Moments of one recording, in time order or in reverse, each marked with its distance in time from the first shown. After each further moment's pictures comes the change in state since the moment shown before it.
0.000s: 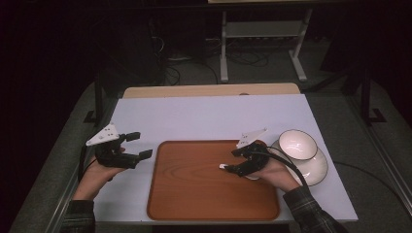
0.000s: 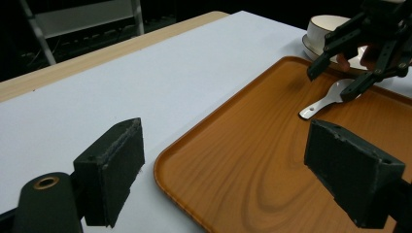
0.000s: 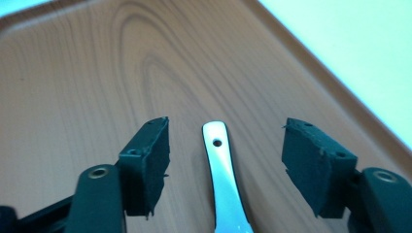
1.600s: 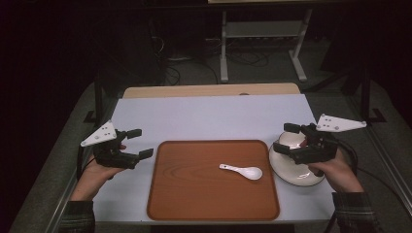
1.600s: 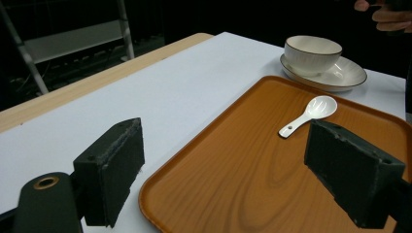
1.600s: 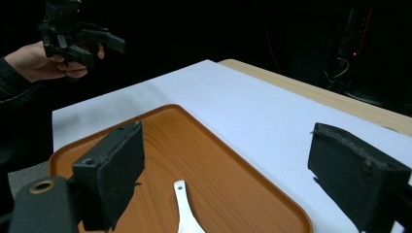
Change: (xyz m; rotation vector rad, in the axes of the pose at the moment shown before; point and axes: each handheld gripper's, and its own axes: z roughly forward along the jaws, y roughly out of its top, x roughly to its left) left arm -0.014 0.017 -0.008 -0.066 -0.044 0.044; right arm -0.025 -0.038 -0.154 -0.497 -0.074 0.116
